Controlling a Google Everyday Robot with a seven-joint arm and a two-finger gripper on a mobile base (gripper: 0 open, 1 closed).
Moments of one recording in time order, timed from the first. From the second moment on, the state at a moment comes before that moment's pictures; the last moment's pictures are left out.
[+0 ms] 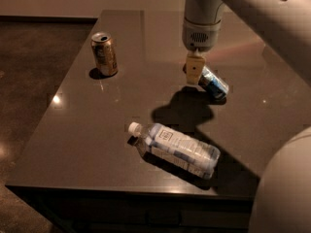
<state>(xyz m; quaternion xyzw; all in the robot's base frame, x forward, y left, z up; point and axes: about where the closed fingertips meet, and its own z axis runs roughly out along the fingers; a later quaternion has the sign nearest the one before) 0.596 -0.113 0.895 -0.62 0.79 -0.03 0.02</state>
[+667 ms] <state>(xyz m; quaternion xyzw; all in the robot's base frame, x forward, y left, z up) 0.594 -0.111 0.880 -0.62 0.78 -0.03 0.03</state>
